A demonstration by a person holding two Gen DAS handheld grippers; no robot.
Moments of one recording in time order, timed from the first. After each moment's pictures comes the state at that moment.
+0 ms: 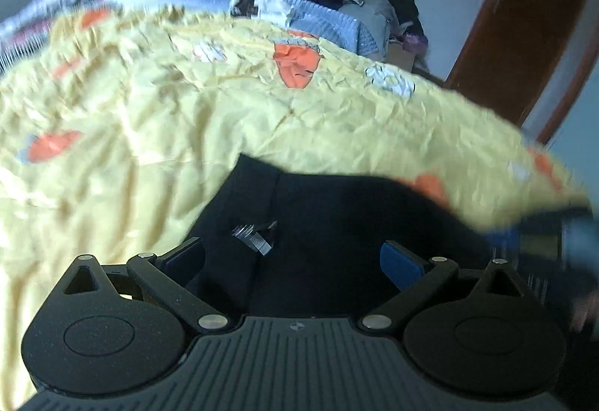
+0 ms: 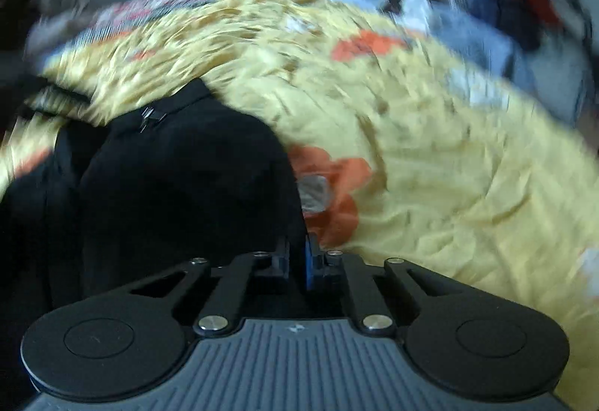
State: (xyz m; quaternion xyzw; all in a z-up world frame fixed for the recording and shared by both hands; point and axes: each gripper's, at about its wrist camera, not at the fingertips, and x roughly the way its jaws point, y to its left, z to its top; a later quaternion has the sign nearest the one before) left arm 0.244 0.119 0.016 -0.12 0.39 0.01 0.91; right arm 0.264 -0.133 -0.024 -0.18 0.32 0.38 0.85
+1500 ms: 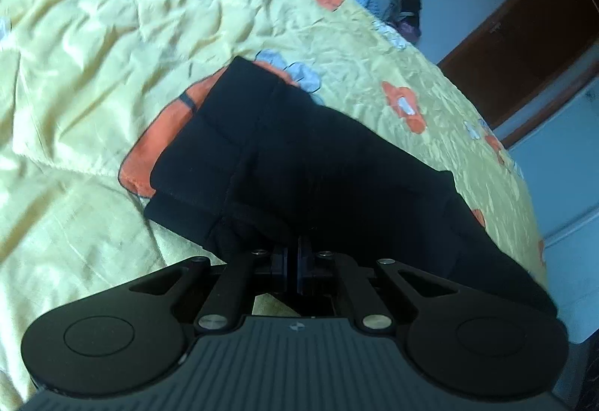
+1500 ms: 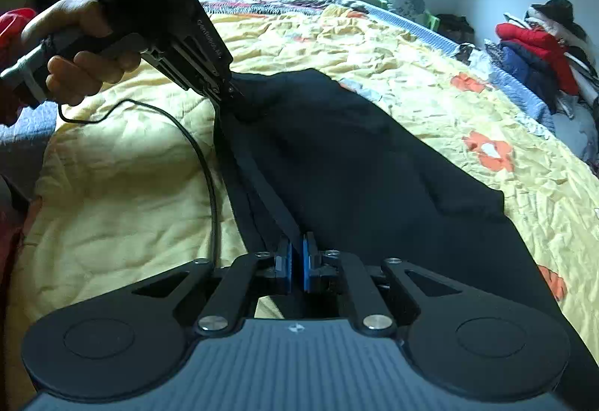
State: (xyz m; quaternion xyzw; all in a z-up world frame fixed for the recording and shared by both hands) left arm 0.058 0.172 -0.017 -0.25 0.43 -0.02 0.87; right arm -0.009 -0.095 -0.032 -0.20 0.26 0.41 0.85
